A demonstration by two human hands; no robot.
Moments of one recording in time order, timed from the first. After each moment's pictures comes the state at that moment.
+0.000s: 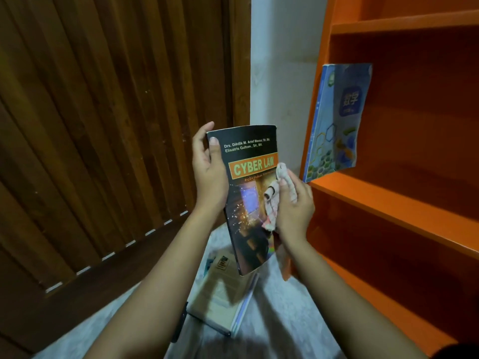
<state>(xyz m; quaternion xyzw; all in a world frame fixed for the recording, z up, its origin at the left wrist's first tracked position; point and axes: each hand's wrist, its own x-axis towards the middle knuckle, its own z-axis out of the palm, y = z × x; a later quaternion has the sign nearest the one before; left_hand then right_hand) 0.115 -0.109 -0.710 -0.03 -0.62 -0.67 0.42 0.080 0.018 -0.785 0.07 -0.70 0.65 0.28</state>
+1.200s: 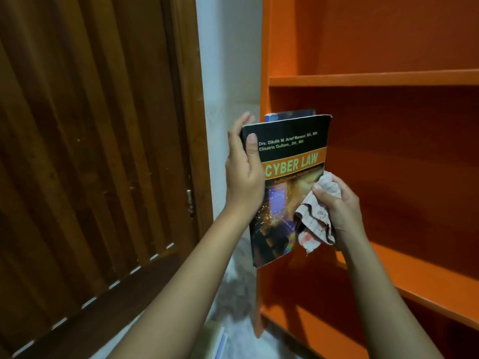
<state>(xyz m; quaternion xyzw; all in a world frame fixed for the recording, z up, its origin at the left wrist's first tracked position) 0.022 0.002 -0.644 -0.21 -0.66 -0.59 0.42 -0.005 0.166 -0.702 0.08 -0.62 0.77 0.14</state>
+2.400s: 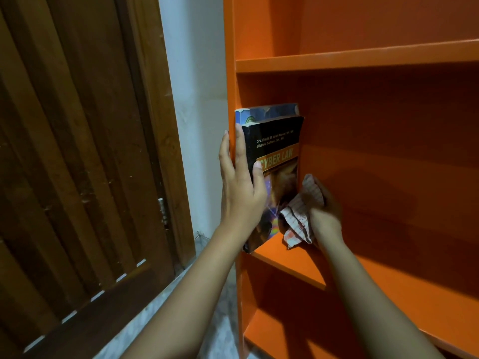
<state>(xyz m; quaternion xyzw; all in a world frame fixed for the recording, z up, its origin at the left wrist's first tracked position) -0.072 0.034 -0.691 -0.18 -0.75 -0.45 0.46 -0.109 0.181 -0.750 -0.02 -0.54 0.81 0.20</state>
